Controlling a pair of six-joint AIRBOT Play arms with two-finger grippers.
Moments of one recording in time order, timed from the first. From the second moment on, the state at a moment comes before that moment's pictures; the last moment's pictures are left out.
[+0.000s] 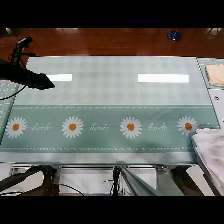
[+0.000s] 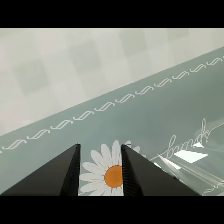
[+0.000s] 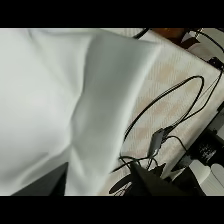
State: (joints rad) left arm 0.14 -1.27 1.30 1.10 -1.37 -1.10; right arm -1.12 -0.92 0.69 -2.24 1.65 1.64
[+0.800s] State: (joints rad) left arm 0.13 -1.27 1.30 1.10 -1.33 -1.03; right arm -0.88 -1.06 1.03 -1.46 0.66 1.77
